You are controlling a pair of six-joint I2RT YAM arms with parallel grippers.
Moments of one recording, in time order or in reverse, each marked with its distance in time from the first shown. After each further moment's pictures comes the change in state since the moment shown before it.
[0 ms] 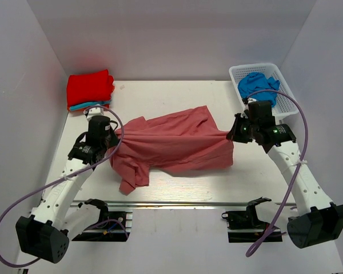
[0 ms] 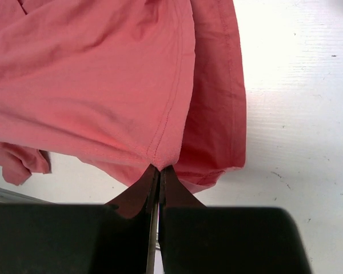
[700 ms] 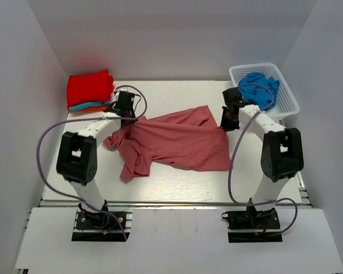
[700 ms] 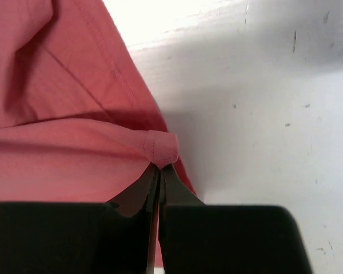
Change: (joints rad) left arm 0.005 0.775 0.360 0.224 -0.023 0.129; right arm -0.013 0.664 0.217 0.139 0.288 0.028
